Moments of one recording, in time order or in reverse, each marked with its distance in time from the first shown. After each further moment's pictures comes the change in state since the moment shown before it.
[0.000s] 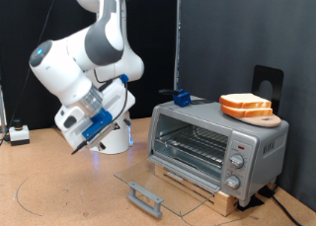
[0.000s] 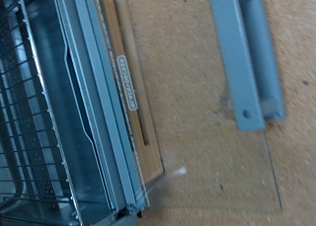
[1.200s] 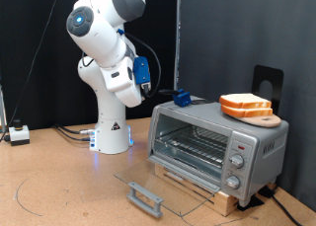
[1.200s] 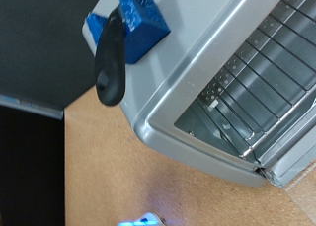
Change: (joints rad) arm 0.054 -0.176 0.076 0.034 -0.044 -0.497 -0.685
